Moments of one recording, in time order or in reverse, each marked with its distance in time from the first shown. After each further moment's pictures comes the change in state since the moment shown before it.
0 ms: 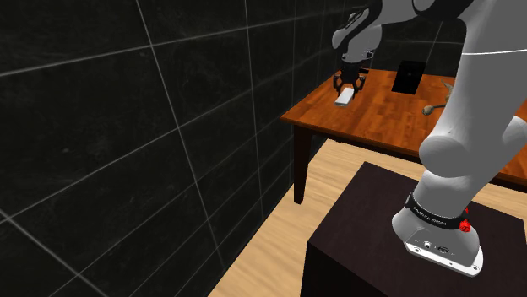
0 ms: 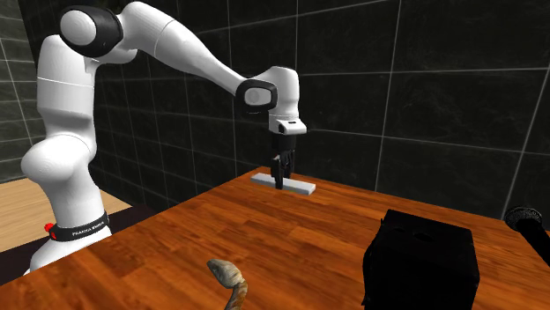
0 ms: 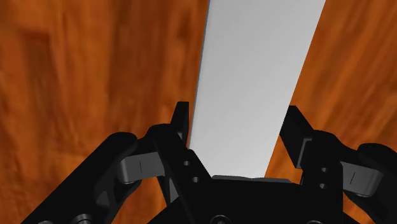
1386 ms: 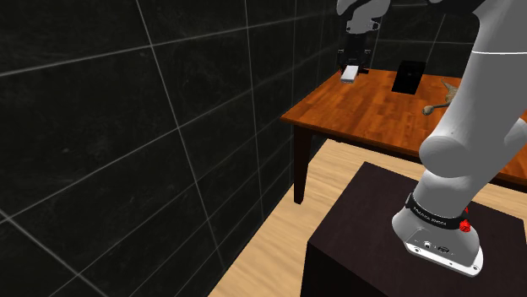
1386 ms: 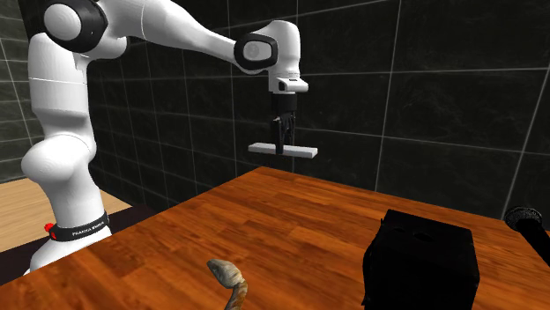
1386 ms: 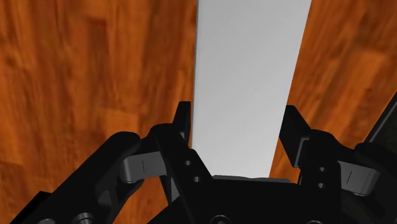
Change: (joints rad) arm 0.007 -0.082 -0.005 0.184 -0.029 -0.262 0.018
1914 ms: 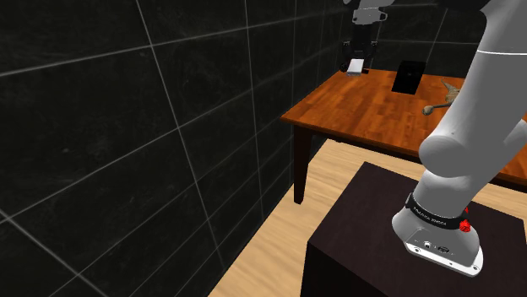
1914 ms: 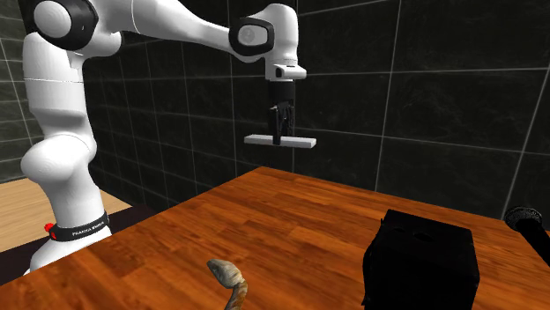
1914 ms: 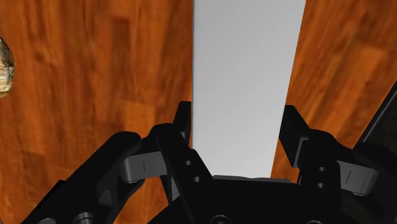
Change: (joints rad) arm -0.011 -0.041 -0.011 0.031 -0.012 -0.070 -0.019
